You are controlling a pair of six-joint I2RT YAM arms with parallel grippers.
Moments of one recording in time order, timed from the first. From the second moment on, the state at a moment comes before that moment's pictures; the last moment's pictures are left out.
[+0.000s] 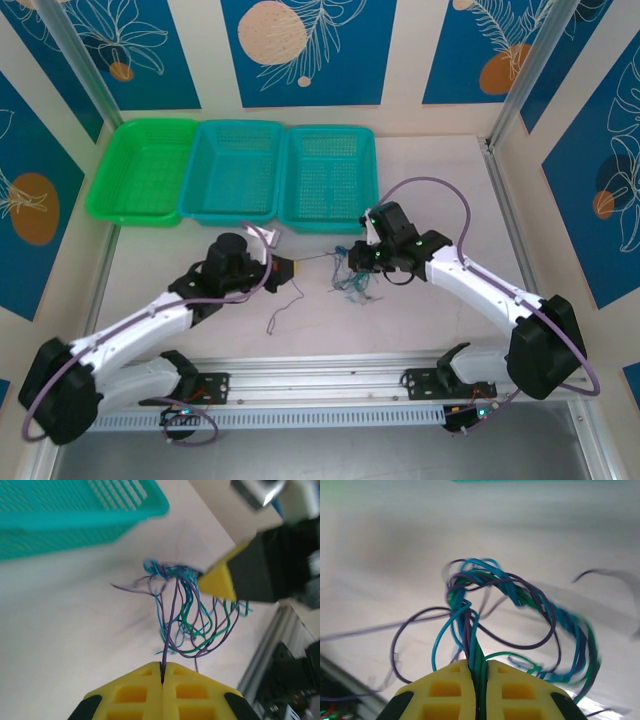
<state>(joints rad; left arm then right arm) -0.66 1.02 0.59 -0.04 0.31 -0.47 0.58 1.29 0.90 -0.59 -0.20 0.57</state>
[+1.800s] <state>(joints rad) -0.77 1.50 0.68 0.29 0.27 -0.51 0.56 1.12 0.85 -0.52 -0.33 0.58</state>
